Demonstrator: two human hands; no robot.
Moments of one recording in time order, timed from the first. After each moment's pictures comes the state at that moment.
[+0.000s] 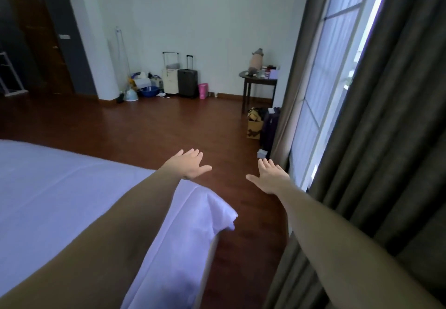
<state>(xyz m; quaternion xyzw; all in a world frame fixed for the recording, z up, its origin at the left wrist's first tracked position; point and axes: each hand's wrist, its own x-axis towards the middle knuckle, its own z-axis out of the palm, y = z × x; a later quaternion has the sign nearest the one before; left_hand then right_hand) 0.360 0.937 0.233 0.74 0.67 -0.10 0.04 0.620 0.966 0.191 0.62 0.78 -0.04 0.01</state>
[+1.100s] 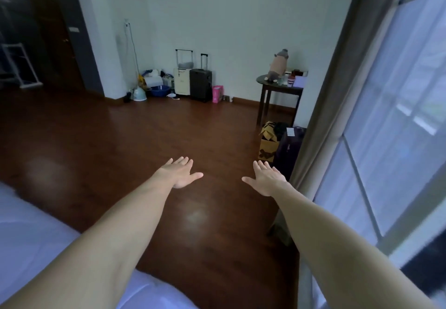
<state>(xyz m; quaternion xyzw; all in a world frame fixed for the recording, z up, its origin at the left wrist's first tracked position) 0.413 1.483 0.205 0.66 0.74 -0.12 0.08 0.676 1.557 0.180 0.57 0.82 -0.06 0.03</state>
